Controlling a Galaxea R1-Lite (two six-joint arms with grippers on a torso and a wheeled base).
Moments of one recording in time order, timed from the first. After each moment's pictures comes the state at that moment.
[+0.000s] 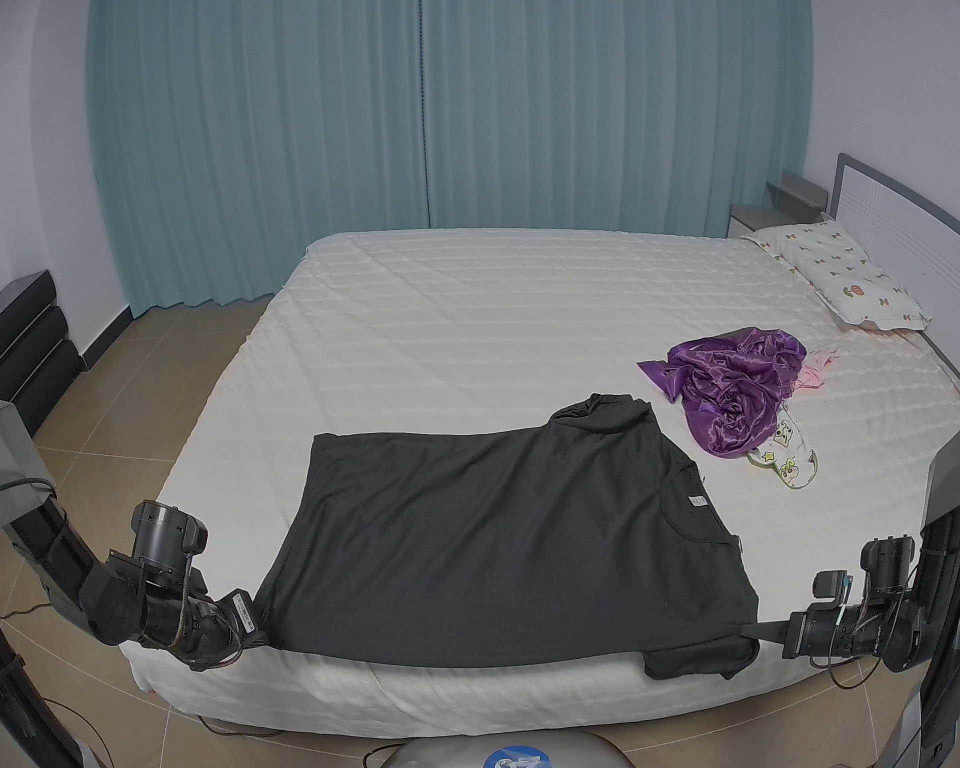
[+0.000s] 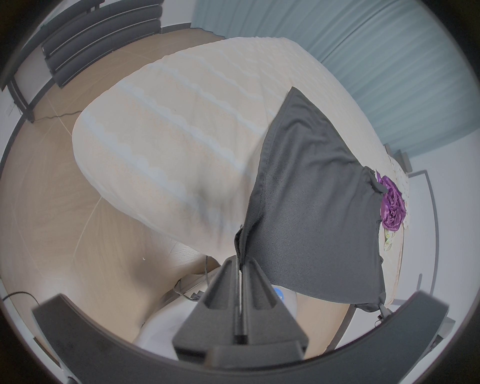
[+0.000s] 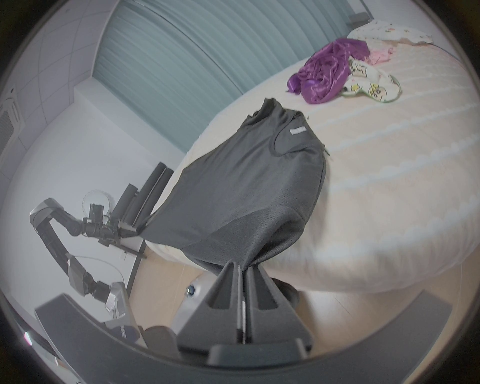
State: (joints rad) left arm -0.10 1.88 -0.39 -0.42 -0.15 -0.69; right arm -0.17 2.21 -0.02 -1.33 0.74 0.04
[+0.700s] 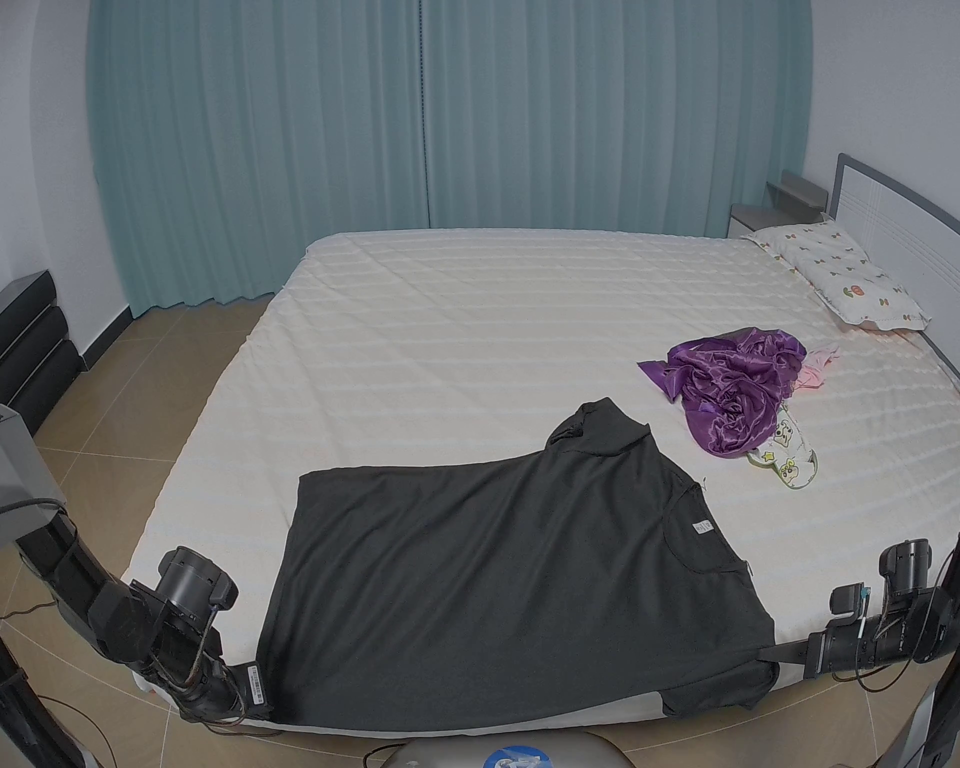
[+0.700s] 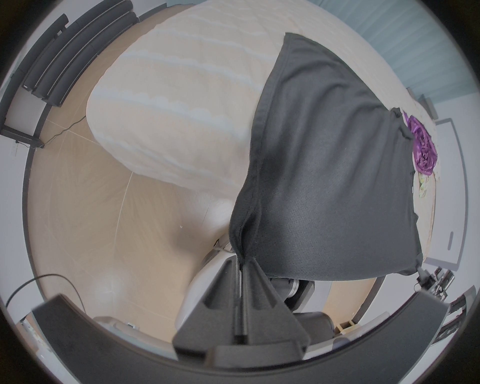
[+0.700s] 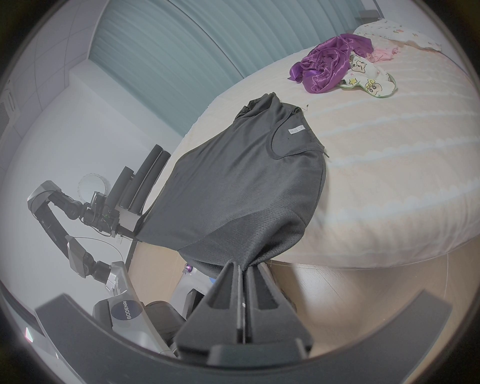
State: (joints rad) left arm -0.22 1.87 -0.37 -0.09 -0.11 -0.60; right arm -0.25 1.99 -0.02 -0.95 0.74 -0.13
